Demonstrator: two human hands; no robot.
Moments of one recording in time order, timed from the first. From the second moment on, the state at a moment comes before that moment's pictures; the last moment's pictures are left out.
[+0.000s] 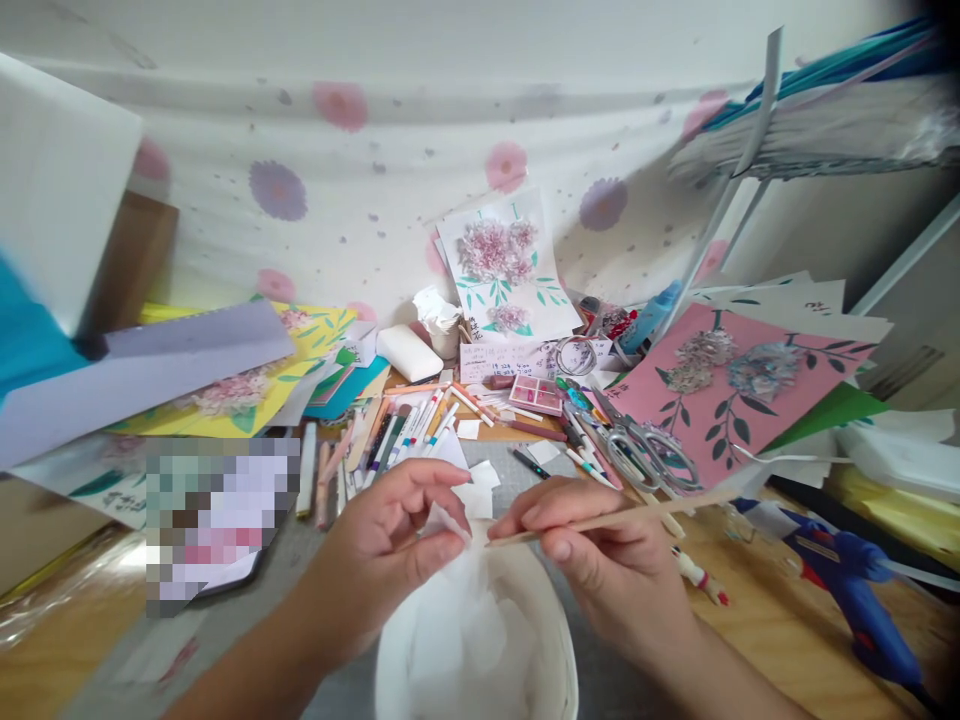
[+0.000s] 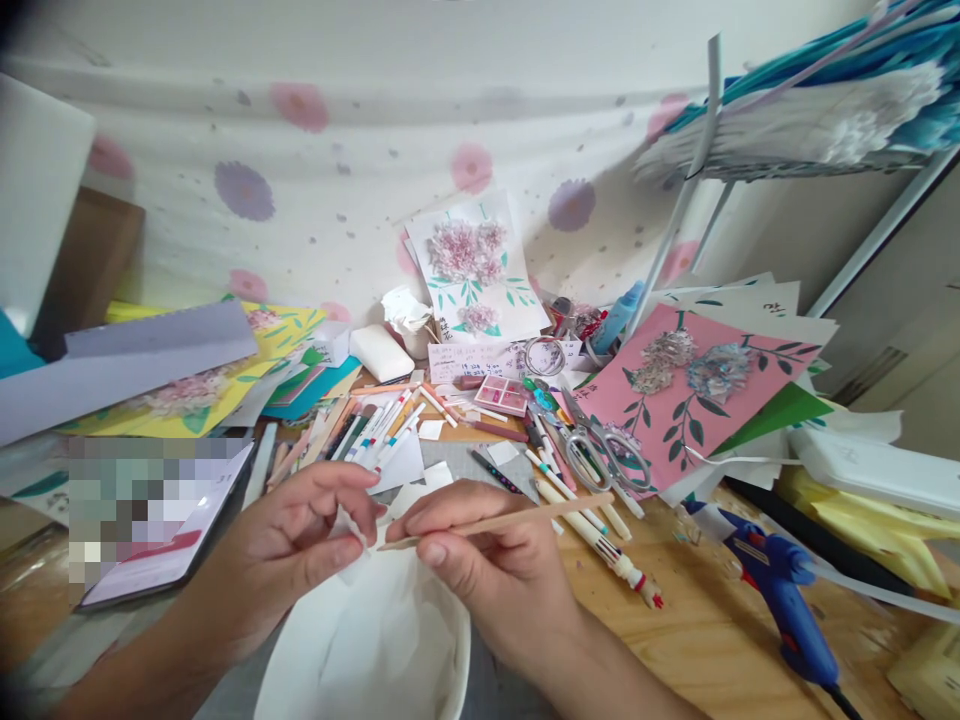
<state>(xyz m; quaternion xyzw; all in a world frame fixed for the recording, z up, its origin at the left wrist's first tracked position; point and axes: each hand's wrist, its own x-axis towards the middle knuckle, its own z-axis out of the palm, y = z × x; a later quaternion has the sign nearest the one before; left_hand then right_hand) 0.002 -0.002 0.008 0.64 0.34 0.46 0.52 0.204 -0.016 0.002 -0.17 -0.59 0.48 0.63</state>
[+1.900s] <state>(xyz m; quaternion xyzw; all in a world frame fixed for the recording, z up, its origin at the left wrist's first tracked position) -0.001 -0.005 0.006 0.62 0.34 0.42 0.57 0.201 -0.024 0.010 -0.17 -0.63 0.43 0.62</state>
